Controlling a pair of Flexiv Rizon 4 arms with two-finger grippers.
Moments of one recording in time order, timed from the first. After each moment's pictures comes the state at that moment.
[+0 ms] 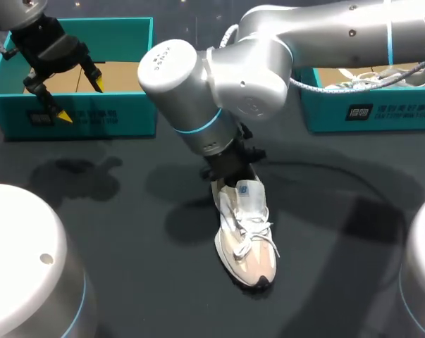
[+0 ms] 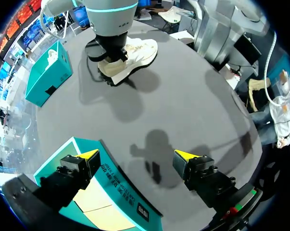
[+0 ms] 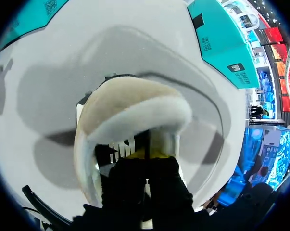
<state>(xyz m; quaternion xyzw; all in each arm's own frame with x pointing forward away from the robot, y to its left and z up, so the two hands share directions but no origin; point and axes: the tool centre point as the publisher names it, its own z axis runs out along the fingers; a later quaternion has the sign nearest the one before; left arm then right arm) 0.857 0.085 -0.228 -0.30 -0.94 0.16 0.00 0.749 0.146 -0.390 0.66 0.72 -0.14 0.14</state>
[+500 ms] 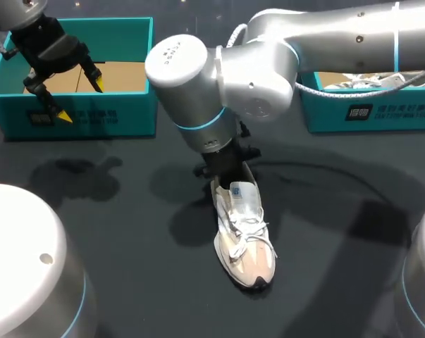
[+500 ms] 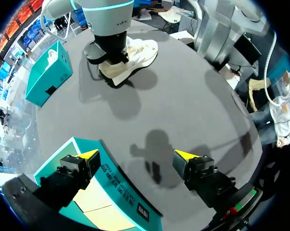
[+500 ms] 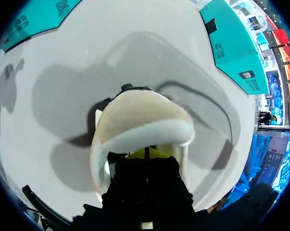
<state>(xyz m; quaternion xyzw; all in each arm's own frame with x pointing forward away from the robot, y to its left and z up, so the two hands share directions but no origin) 0.857 0.085 -0.228 -0.30 -0.94 0.16 0.00 0.756 0.166 -0.379 0.65 0.74 -0.09 0.13</state>
